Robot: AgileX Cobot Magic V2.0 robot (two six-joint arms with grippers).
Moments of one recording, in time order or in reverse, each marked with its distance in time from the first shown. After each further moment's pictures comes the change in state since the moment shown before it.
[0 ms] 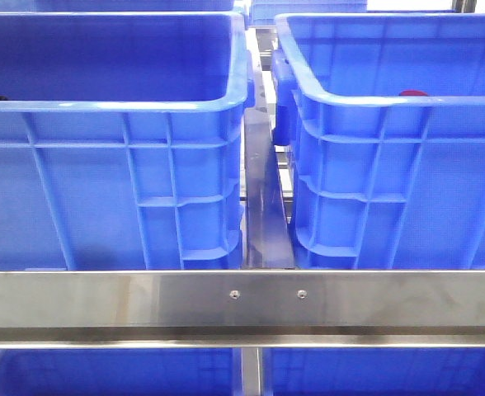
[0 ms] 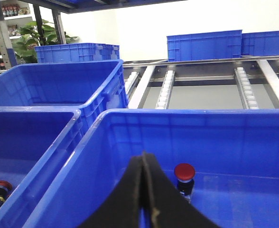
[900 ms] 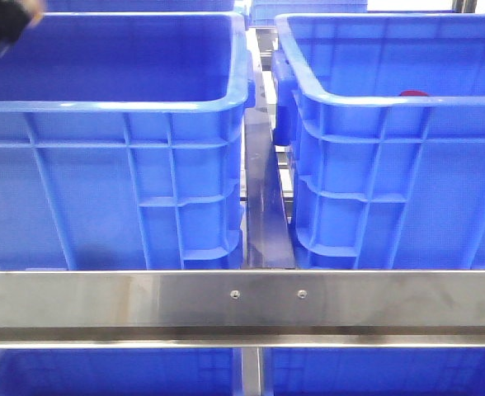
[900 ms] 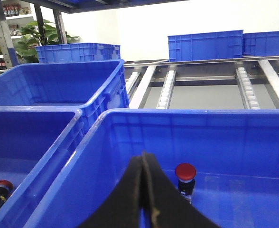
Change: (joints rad) left arm -0.229 -0.400 -0.002 -0.018 0.139 0.000; right arm 0.000 0.000 0.000 0.000 0.004 -0.002
